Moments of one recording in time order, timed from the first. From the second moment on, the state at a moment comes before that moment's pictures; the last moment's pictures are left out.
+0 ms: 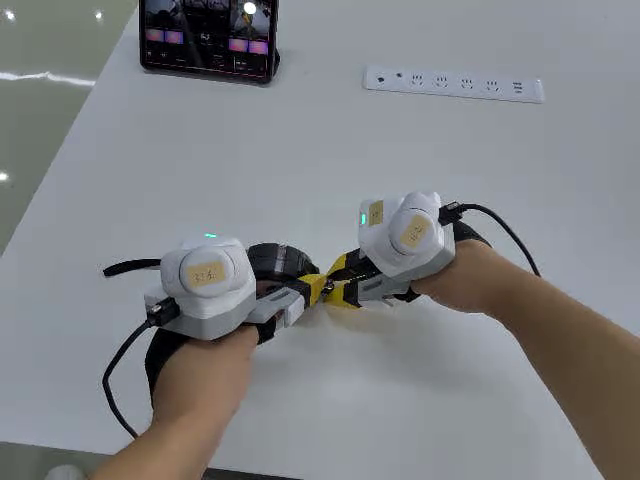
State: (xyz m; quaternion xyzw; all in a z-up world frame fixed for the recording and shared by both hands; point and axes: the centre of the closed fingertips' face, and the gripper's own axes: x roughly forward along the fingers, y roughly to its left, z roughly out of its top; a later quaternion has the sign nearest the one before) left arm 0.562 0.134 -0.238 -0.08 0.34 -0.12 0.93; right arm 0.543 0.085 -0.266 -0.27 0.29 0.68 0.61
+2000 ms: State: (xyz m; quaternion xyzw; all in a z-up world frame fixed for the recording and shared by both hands) left arm 0.557 0.134 -0.237 -0.05 0.35 -0.14 0.93; right arm 0.543 0.085 -0.263 -0.26 0.30 0.66 0.64
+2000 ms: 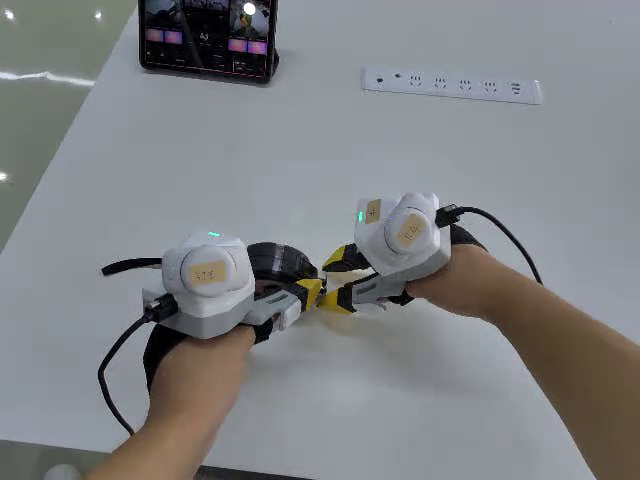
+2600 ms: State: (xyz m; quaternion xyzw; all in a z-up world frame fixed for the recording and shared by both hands) left arm 0.555 0.140 -0.230 -0.03 0.34 -0.15 0.93; right arm 0.546 0.070 -0.253 -0.23 0.31 0.63 0.68
